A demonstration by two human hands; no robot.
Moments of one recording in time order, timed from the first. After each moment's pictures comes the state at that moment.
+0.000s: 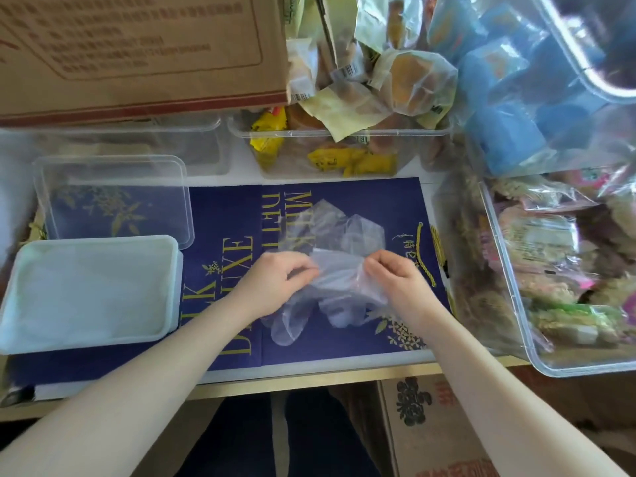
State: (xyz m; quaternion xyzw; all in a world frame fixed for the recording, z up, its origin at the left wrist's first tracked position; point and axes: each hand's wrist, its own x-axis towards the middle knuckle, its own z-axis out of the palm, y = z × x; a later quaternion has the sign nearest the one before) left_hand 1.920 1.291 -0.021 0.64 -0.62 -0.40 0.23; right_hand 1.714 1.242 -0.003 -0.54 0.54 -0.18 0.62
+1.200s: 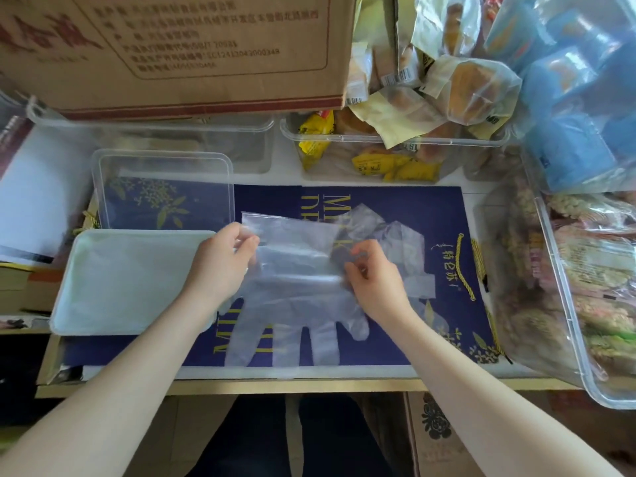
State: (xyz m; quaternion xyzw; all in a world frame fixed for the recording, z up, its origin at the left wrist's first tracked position) left_hand 2.002 1.314 0.001 0.82 -0.37 -0.33 0.29; right_hand 1.791 1.250 -0.031 -0.68 0.56 -0.13 0.45
